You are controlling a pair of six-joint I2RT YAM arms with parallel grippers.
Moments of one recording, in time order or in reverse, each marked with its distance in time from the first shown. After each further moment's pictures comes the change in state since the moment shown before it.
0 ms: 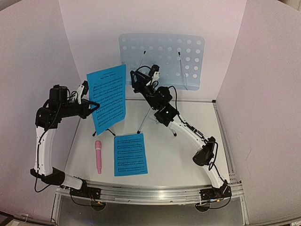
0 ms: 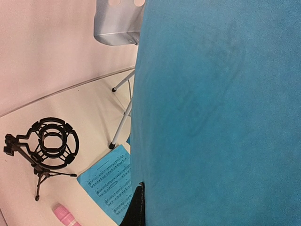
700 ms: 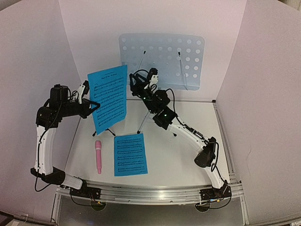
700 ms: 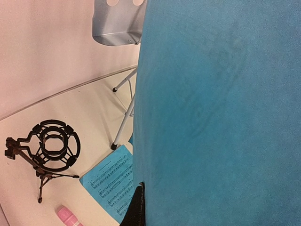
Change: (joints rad) left arm 0.000 0.011 0.006 0.000 0.001 0.025; right arm 0.036 -0.050 -0.117 0.045 0.091 -0.082
